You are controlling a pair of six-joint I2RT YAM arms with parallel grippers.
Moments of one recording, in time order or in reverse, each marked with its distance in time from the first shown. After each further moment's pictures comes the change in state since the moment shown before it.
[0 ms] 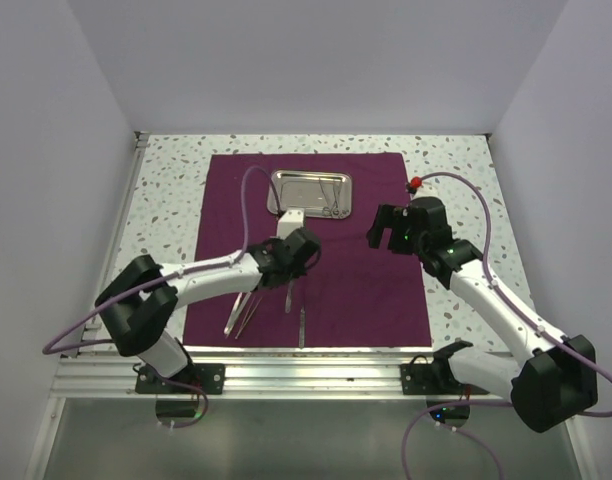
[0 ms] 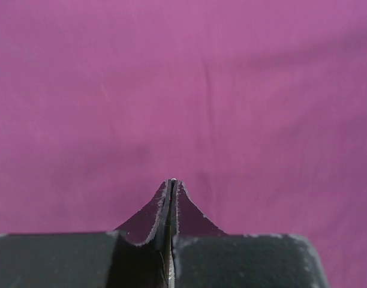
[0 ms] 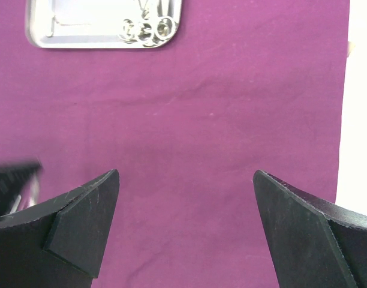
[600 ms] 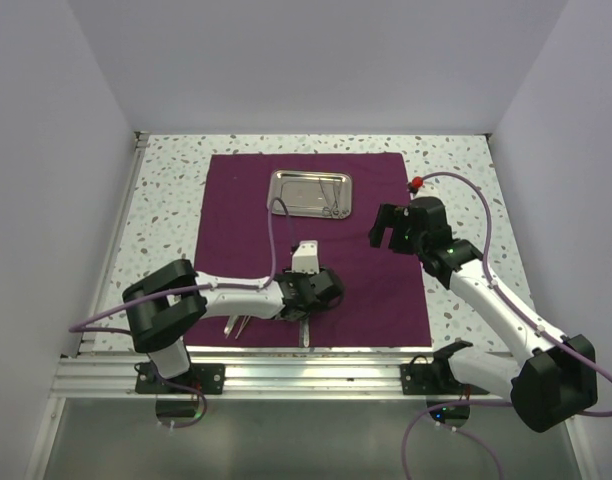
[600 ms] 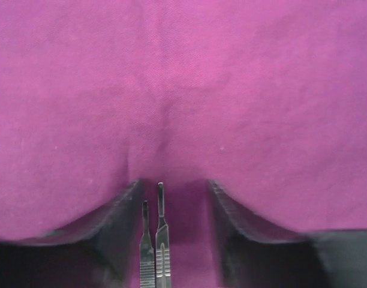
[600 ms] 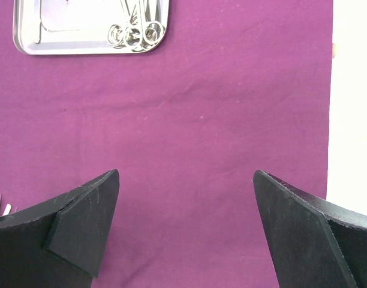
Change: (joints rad) left arm -0.272 0.116 -0.074 0.005 -0.123 -0.370; right arm 0.000 0.007 0.000 -0.002 0.041 0.000
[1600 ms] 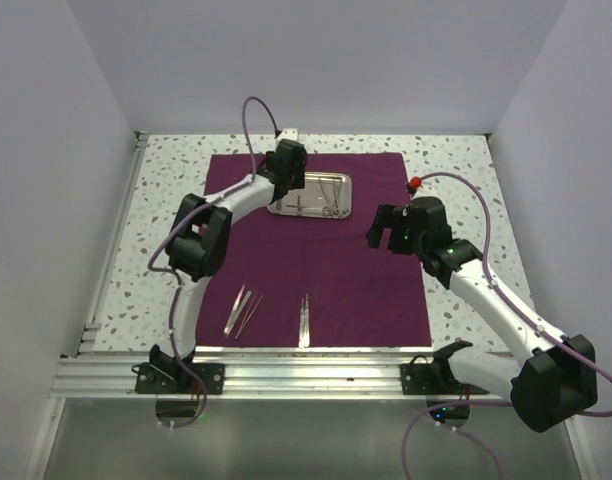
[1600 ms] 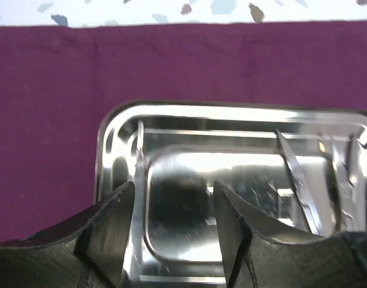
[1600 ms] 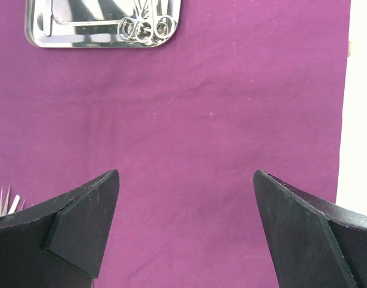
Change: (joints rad) left arm 0.638 0.524 0.800 0.152 0.235 0.716; right arm 0.000 0.000 0.000 0.001 -0.039 0.000
